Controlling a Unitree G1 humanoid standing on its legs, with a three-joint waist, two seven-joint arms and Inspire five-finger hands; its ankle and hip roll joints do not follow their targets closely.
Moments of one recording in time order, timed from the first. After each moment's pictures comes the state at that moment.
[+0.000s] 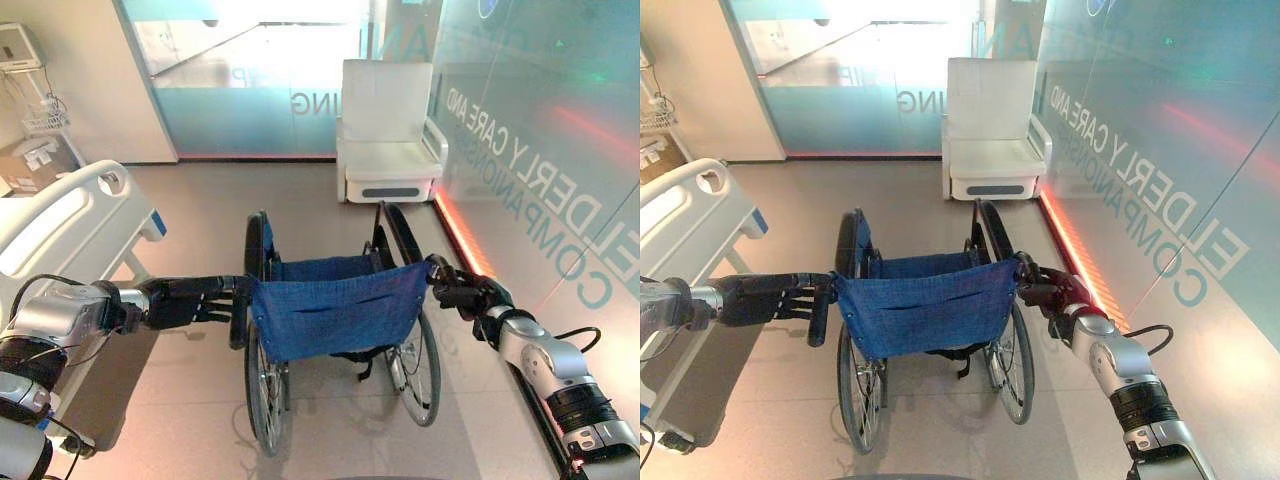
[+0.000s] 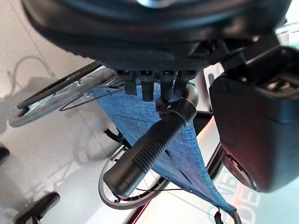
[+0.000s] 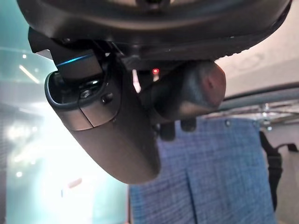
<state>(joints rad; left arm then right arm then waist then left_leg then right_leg) -0.51 1.11 -0.46 0.54 -0.74 0.49 -0.71 -0.29 -0.58 0.18 0.24 0.68 0.47 -0.21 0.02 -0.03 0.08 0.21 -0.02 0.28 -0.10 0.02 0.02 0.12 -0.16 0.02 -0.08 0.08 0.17</state>
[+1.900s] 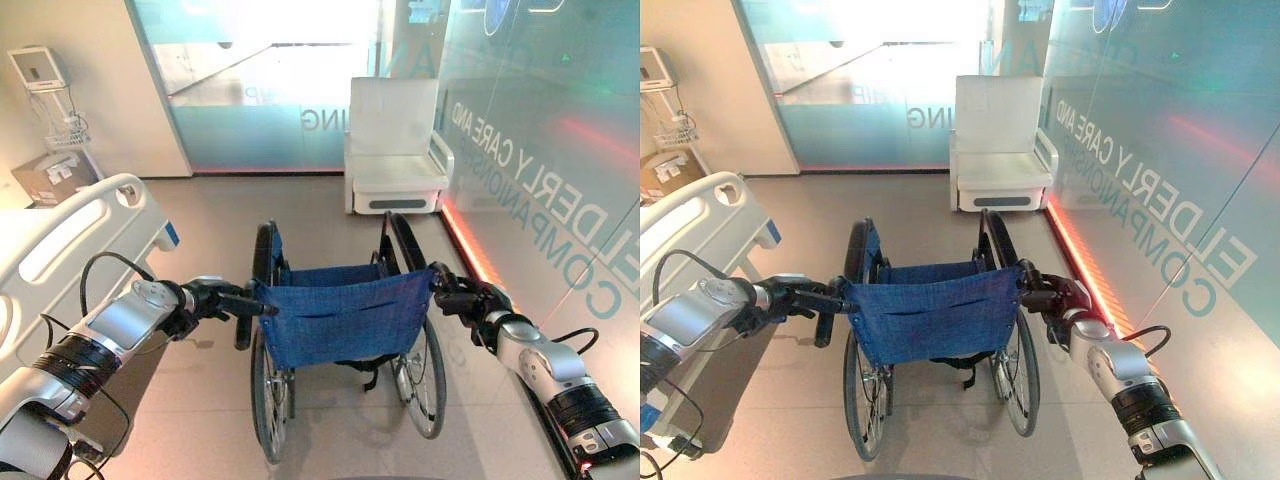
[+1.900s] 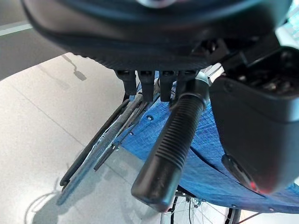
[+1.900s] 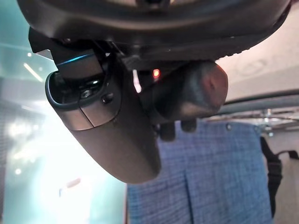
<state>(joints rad) -0.53 1.04 -0.62 0.20 -0.41 0.63 -0.39 -0.29 -0.62 0.27 0.24 0.72 0.46 -0.30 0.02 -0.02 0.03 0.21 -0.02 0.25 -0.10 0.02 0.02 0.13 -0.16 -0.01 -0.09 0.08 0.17</state>
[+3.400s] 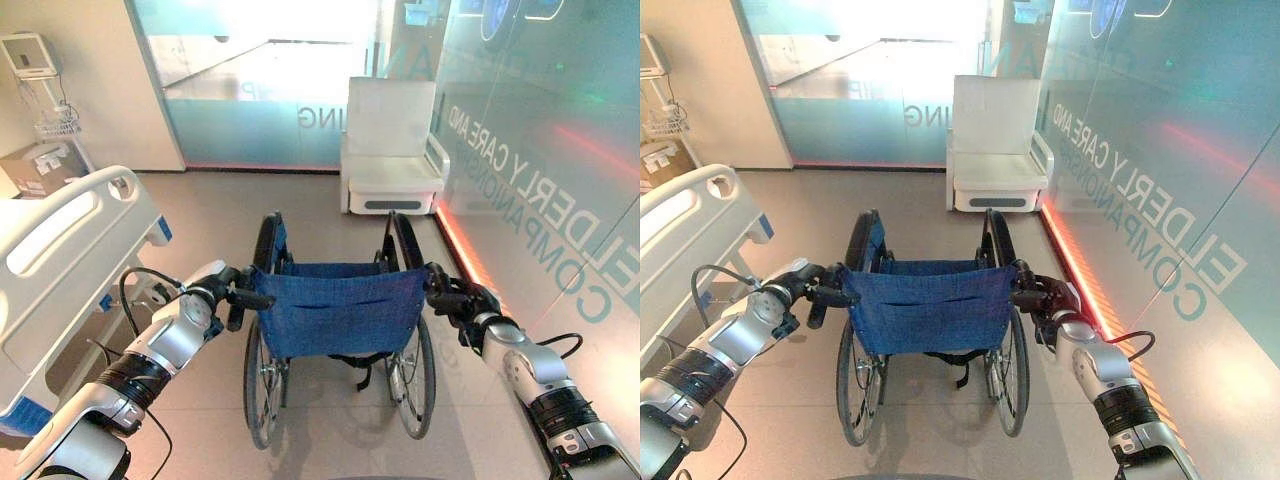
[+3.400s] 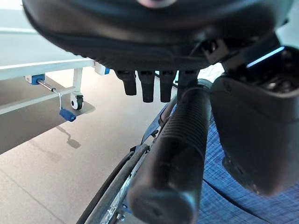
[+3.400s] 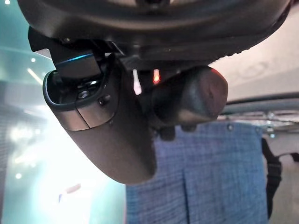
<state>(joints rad) -0.46 0.78 -0.54 0.28 0.09 0.59 -0.12 -0.28 -0.51 0.24 0.25 0.63 0.46 -0.33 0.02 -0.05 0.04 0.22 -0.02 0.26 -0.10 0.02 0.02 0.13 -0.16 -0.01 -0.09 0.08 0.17</state>
